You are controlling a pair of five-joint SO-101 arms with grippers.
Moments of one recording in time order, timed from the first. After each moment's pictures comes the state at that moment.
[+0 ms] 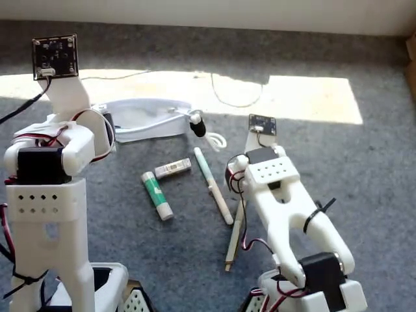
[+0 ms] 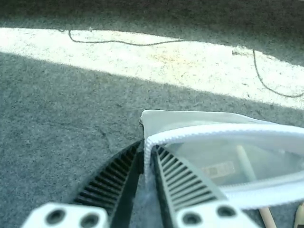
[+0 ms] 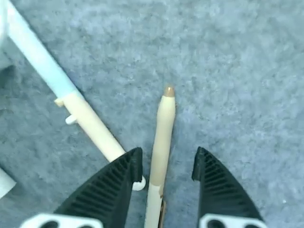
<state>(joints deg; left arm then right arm) -8.3 -33.8 12.6 78.2 12.2 -20.3 -11.4 39.4 64.2 -22.8</state>
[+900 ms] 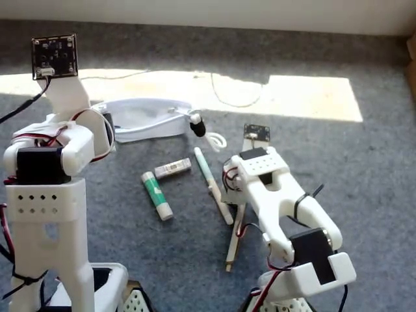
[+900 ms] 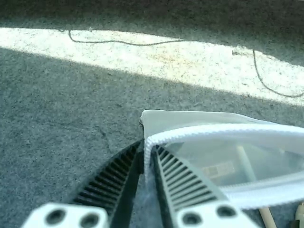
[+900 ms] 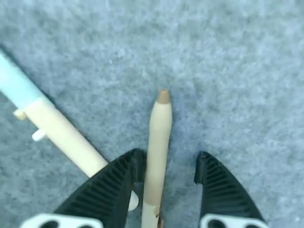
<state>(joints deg) -8.3 -33.8 12.6 78.2 12.2 -20.4 -1.3 38.0 59.5 -22.9</state>
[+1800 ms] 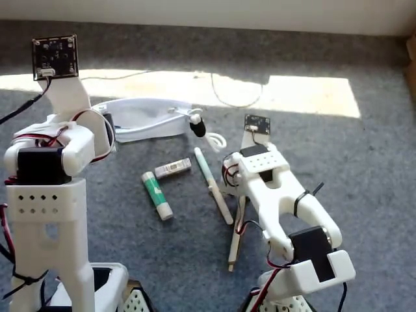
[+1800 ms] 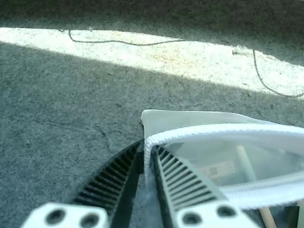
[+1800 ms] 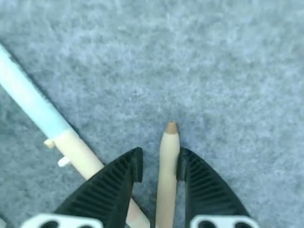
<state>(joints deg) -8.3 -33.8 12.8 78.2 12.2 -20.0 -0.4 36.6 55.3 -22.9</state>
